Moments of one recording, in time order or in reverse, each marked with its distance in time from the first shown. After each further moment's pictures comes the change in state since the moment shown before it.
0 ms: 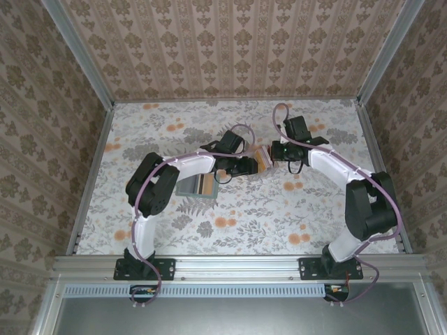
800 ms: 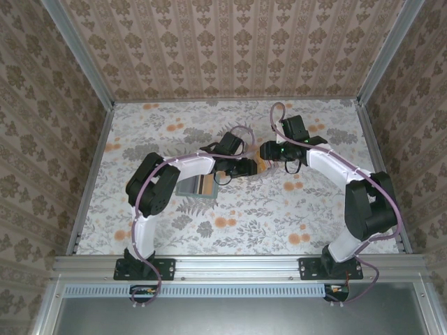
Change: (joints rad) left arm 0.000 0.005 -0.026 0.034 0.000 -0.004; right arm 0.019 0.018 0.030 -0.002 -0.103 -0.001
